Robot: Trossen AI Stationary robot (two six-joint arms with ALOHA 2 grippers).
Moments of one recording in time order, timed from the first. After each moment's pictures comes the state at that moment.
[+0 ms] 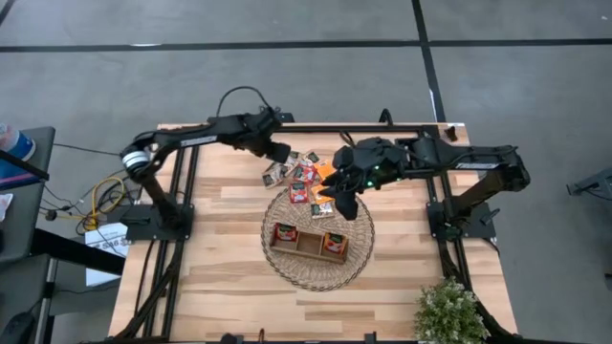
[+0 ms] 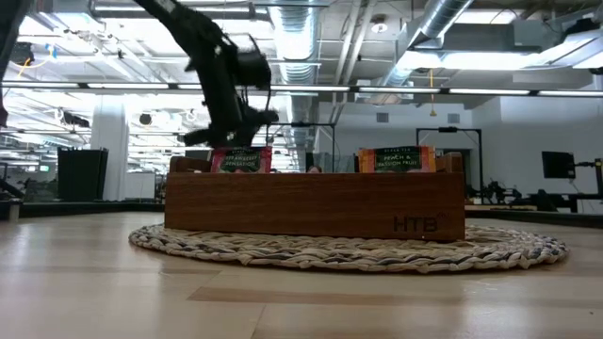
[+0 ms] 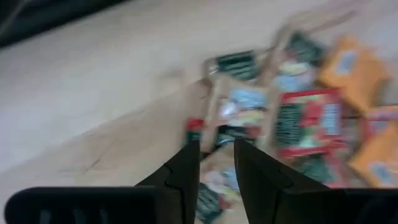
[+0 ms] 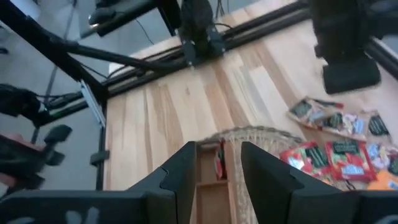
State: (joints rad) left arm 0.59 1.71 1.23 -0.65 -0.06 -0.57; right arm 0.08 1.50 1.66 -0.78 0.02 0.36
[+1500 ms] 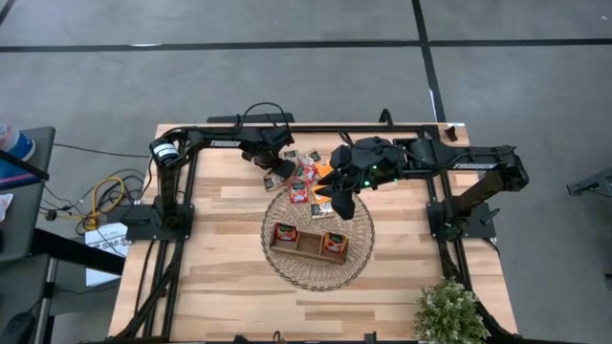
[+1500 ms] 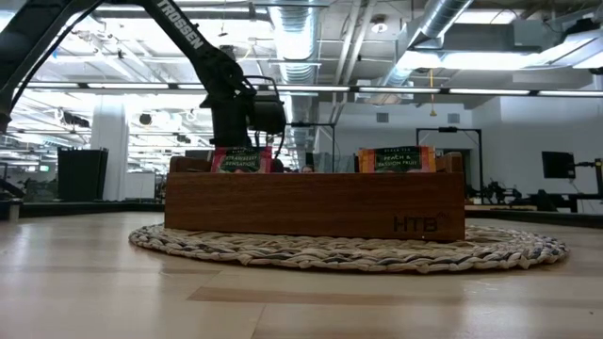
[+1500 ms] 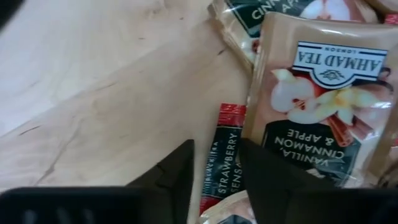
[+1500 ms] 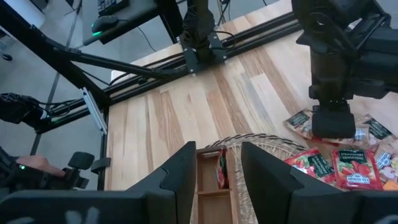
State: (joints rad) left arm 0.54 1.95 1.24 -0.63 -0.06 -0.54; right arm 0.07 1.50 1.66 -0.75 0.03 0.36
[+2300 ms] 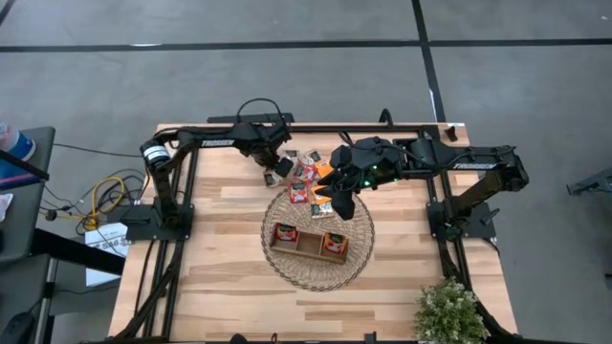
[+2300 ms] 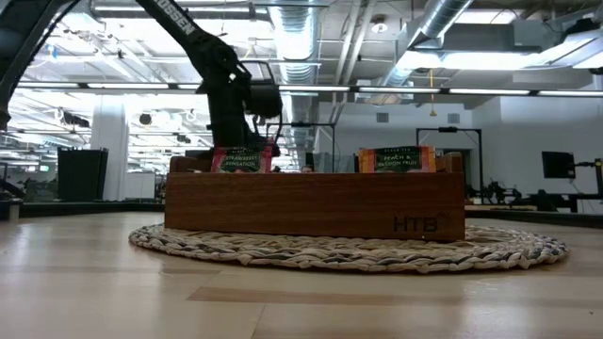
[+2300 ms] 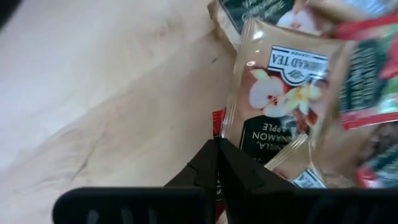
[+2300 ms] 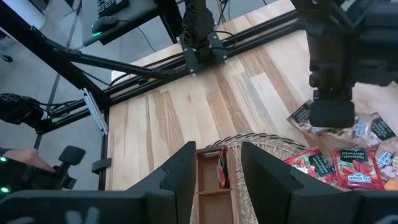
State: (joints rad) left arm 0.54 1.86 1.24 -0.66 -0.09 -0.46; right arm 0.07 1.50 1.66 -0.75 0.03 0.37
